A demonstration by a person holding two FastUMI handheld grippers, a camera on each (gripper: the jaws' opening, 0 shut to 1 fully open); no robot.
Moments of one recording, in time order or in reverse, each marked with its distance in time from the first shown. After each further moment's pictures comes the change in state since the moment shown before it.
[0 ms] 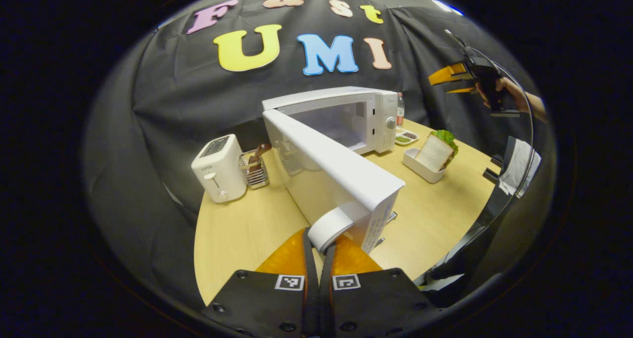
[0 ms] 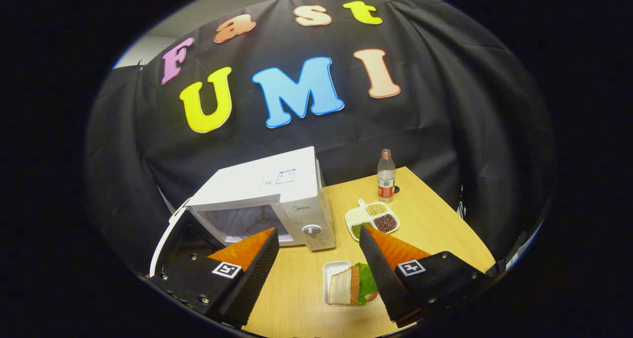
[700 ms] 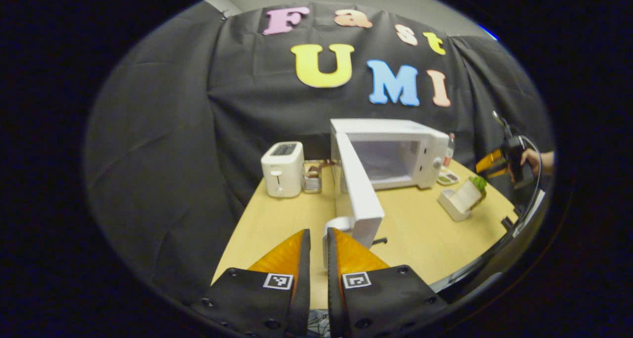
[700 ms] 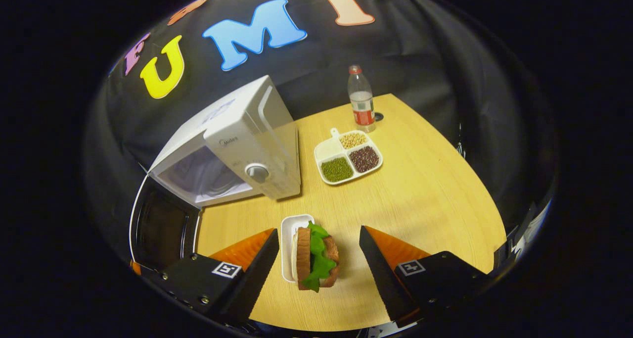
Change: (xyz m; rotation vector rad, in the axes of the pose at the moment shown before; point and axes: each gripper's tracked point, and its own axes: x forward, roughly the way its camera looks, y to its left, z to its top) left arm -0.116 0.044 0.053 -0.279 -0.214 0.367; right arm 0.049 -0.084 -0.117 0.093 0.414 -0.005
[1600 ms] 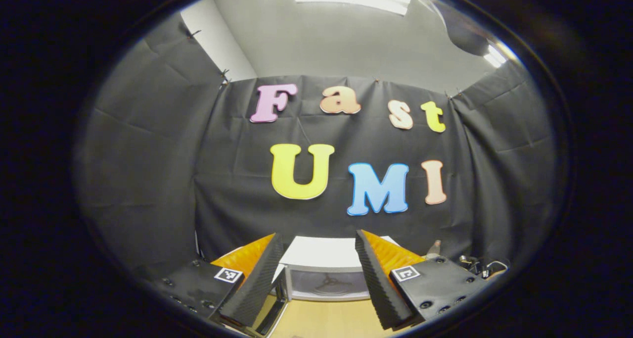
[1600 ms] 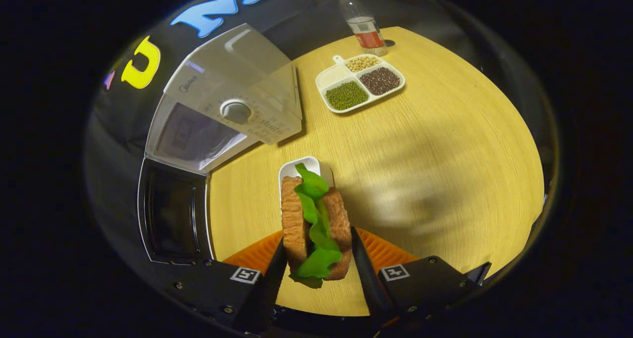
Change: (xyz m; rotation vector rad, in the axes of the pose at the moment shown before) left arm 0.038 -0.208 0.235 -0.049 -0.464 -0.026; right arm 0.045 0.019 -0.069 0.164 0.328 0.144
